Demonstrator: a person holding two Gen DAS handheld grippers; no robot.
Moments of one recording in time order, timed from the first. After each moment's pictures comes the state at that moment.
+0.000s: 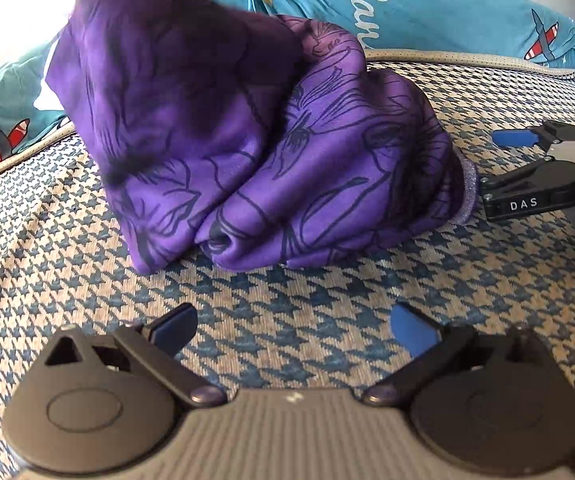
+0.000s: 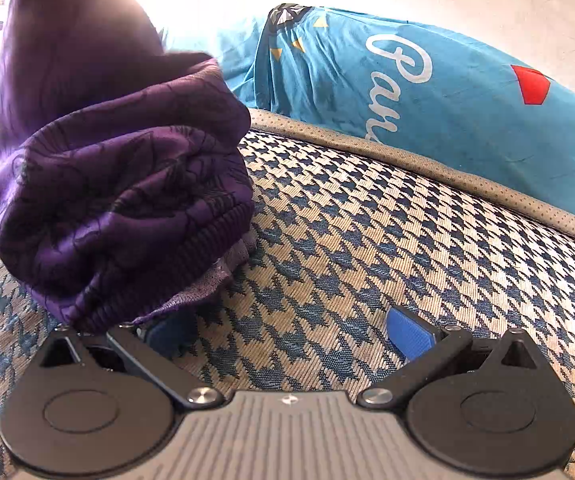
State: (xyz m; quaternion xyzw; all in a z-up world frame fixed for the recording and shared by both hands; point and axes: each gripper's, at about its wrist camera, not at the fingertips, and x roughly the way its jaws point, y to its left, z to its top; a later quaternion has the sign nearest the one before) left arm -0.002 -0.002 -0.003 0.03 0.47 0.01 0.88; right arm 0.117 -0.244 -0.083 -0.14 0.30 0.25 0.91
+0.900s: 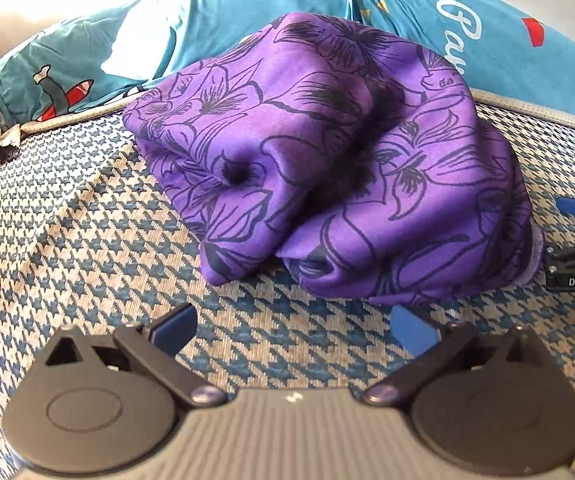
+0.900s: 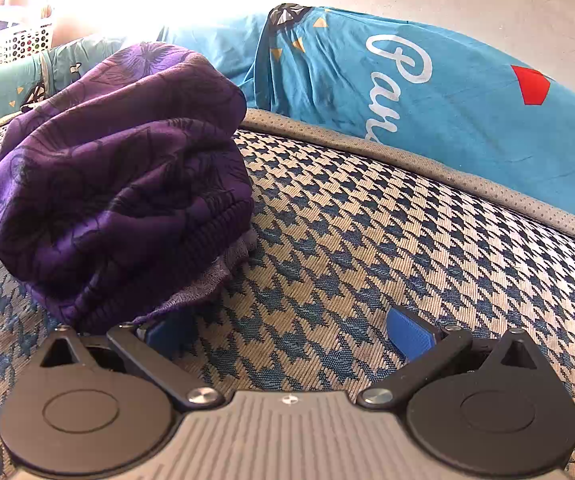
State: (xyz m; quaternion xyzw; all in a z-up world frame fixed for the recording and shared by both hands) left arm 0.009 0.050 0.011 -0.03 0.46 0.09 0.88; right arm 0.115 -0.245 -0.082 -0.14 0.30 0.25 0.91
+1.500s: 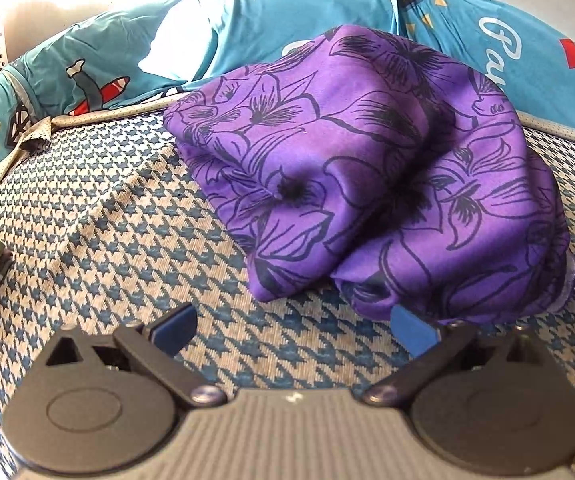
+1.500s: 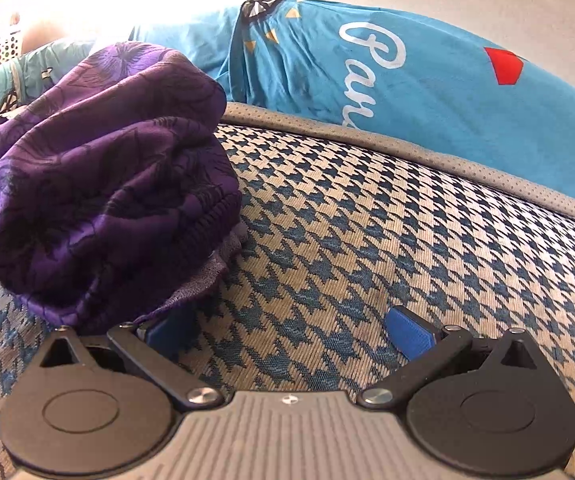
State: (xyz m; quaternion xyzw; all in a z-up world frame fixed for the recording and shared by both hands) left arm 0.013 0.071 0.015 -0.04 0.46 0.14 0.88; right arm 0.104 -0.240 -0.075 -0.12 0.32 0.18 0.92
